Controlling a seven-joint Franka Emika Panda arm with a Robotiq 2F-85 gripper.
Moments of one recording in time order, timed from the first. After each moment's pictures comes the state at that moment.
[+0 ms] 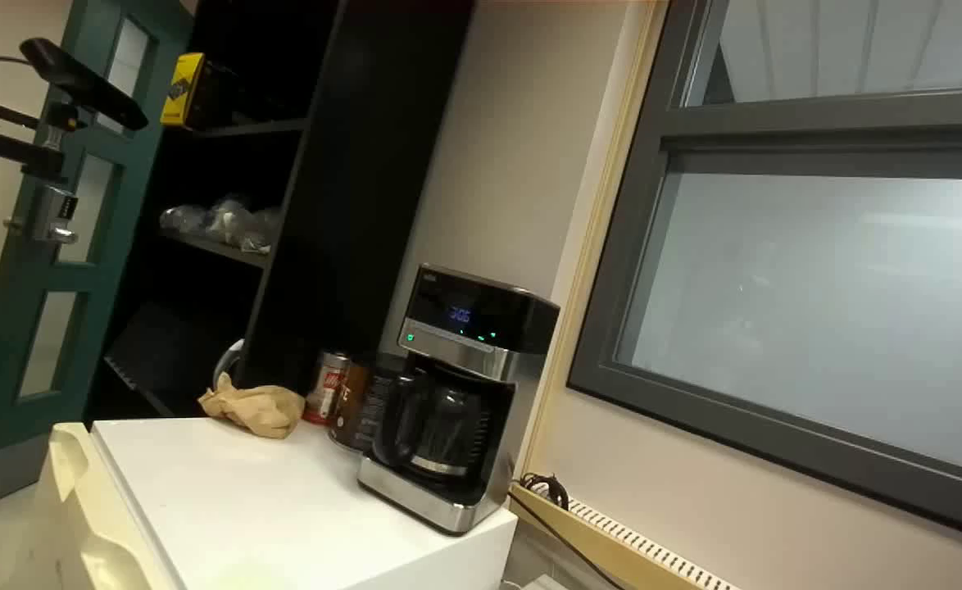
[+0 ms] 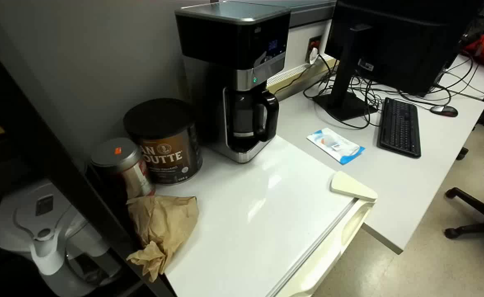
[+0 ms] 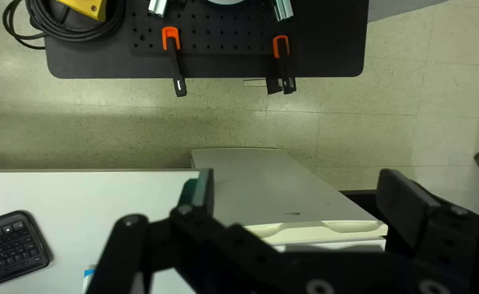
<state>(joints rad) -0.02 -0.85 -0.17 -2.44 0.02 1.45 -0.12</state>
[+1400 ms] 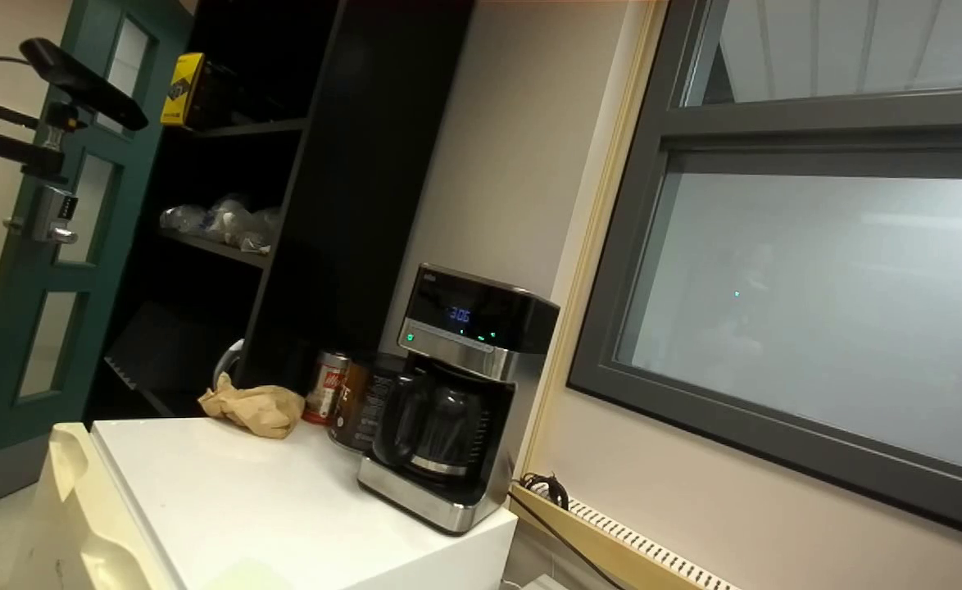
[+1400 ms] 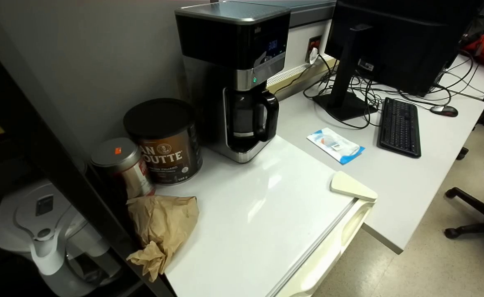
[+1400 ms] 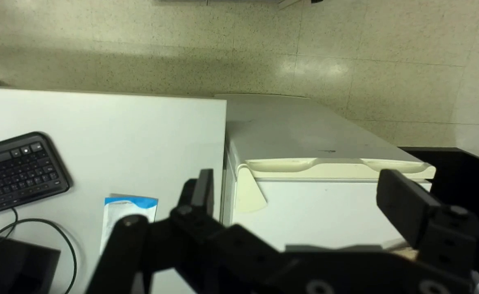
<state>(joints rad) -0.02 -0.55 -0.16 -2.38 0.01 1.82 -0.17</state>
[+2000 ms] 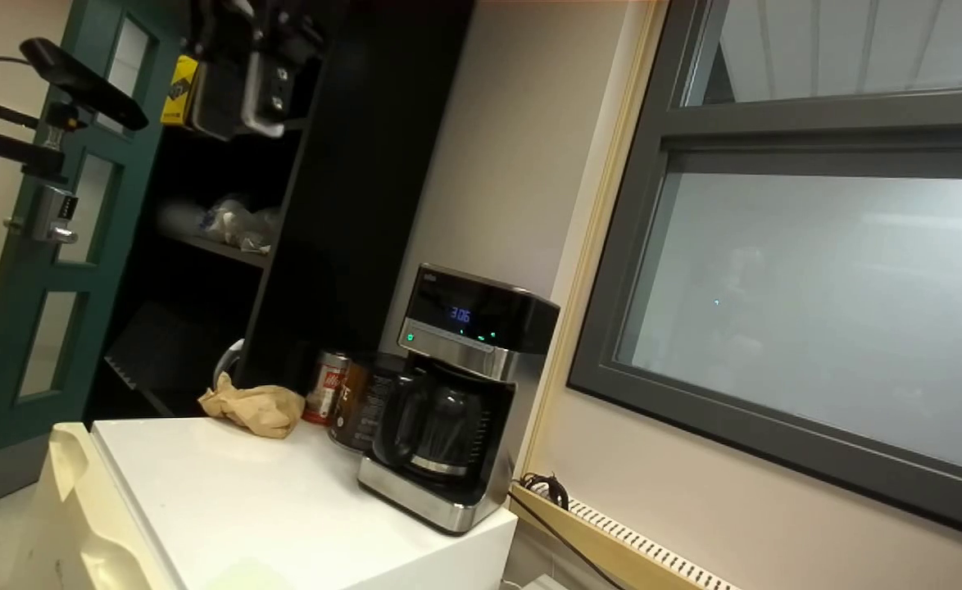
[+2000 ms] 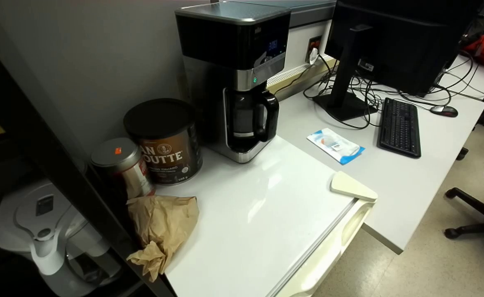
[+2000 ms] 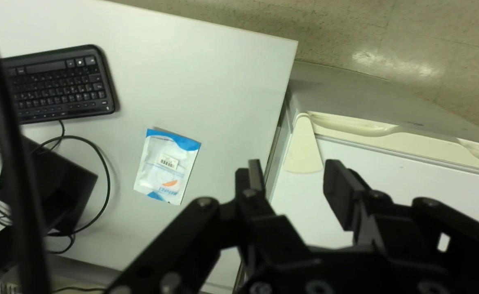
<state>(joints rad) -0.02 -0.19 -0.06 -2.25 -0.17 2.12 -0.14</state>
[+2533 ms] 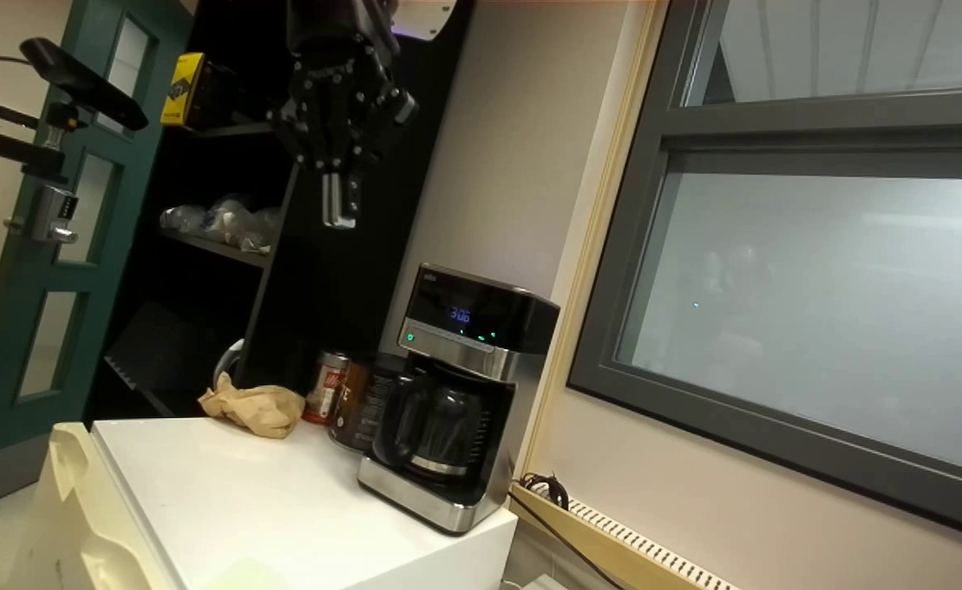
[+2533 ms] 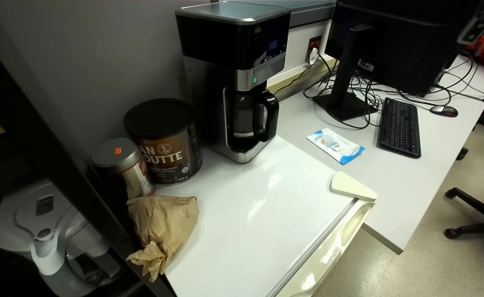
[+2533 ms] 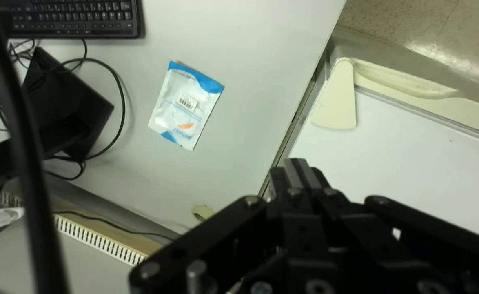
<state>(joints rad) -0.01 0.03 0.00 -2.09 -0.33 2.28 -0.09</state>
